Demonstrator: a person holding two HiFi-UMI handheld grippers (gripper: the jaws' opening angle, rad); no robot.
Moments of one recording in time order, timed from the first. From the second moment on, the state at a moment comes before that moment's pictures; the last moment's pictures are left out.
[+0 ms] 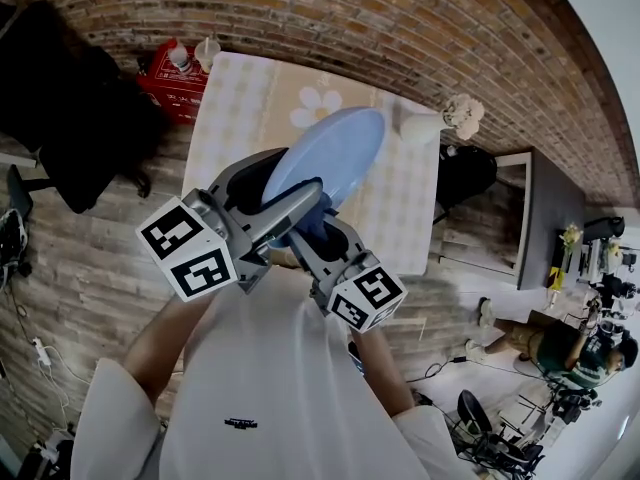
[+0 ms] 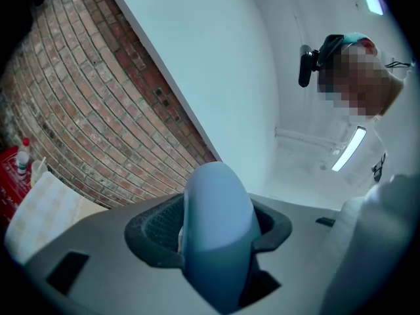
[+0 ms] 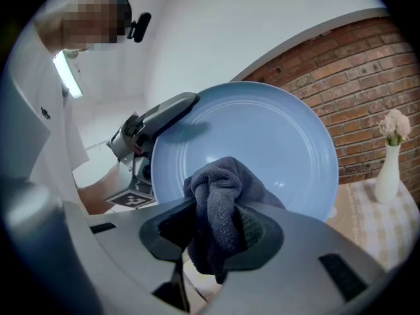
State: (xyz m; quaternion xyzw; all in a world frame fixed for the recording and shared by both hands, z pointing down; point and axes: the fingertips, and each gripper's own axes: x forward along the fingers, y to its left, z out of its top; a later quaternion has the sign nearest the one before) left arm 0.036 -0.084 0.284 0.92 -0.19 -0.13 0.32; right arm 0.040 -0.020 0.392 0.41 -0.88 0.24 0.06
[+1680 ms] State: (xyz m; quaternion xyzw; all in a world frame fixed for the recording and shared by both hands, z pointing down) left arm 0.049 -0.063 0.287 0.93 -0.17 -0.10 0.32; right arm 0.139 -0.065 0.402 0.54 -0.80 0.25 0.05
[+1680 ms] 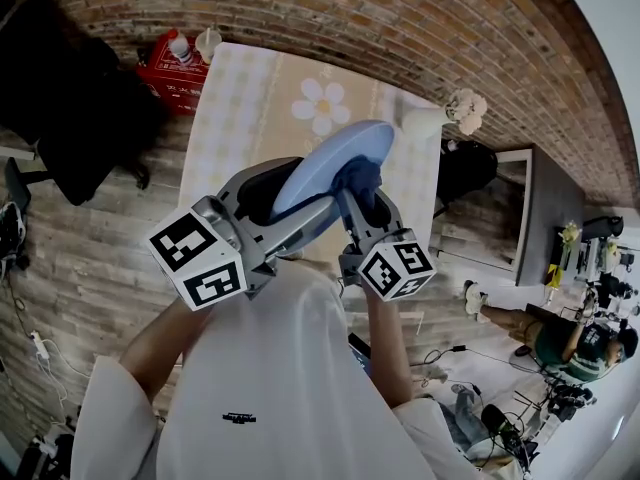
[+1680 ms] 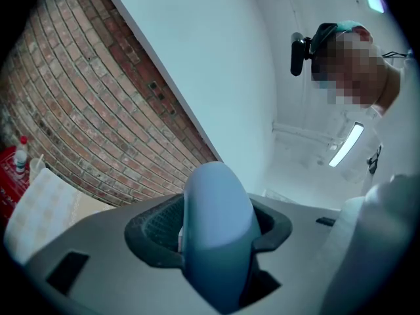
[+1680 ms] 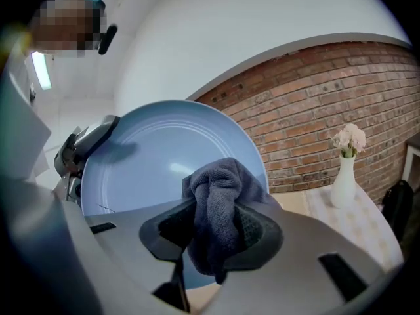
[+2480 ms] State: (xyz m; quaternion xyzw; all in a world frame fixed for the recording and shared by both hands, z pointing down) left arm 0.033 -0.086 0.291 0.91 -0.21 -0.13 0.32; right arm 0.031 -0.018 0.391 0.40 -0.87 0.28 0.07
